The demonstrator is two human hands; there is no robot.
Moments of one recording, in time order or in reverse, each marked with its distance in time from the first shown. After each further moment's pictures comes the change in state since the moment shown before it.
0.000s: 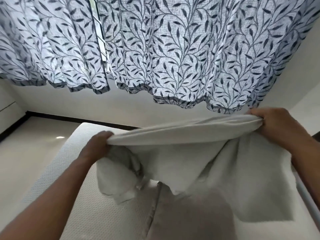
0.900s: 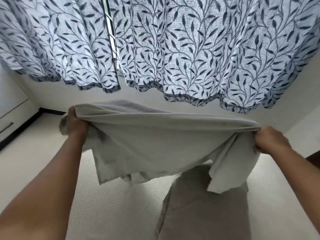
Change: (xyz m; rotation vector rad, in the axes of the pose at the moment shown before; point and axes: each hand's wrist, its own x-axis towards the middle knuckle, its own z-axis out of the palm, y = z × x) left_hand 0.051 -0.060 -0.058 -0.475 0.572 -0.530; right_hand 0.041 0.019 0.112 -0.060 -0.160 0.706
